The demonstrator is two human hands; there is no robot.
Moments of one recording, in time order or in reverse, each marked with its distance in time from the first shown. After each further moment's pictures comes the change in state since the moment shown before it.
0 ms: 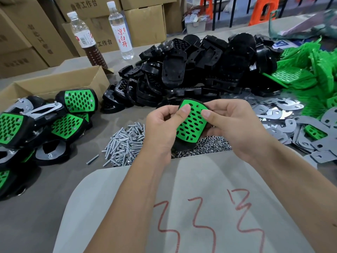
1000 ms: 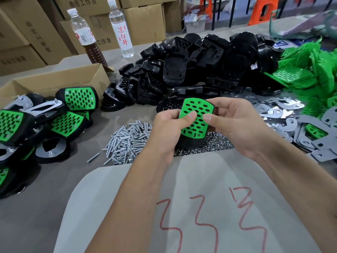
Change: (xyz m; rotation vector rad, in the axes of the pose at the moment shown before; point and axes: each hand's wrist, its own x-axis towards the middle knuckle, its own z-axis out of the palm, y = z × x) left_hand -0.003 0.003 -0.002 0.012 -0.156 -0.142; right_hand 0.003 0.006 -0.009 0.059 -0.055 0.017
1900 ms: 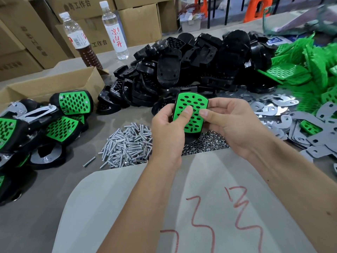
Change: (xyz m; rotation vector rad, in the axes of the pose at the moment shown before) left_hand 0.004 -0.016 0.020 -0.018 0.176 0.193; right_hand 0.000 0.001 0.000 0.085 0.128 0.086
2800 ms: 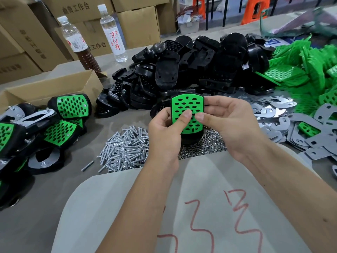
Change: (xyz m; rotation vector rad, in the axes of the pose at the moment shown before) left_hand -0.002 0.001 0.001 -0.076 0.019 0.008; right_hand -0.002 0.000 0.007 0.022 0.056 -0.123
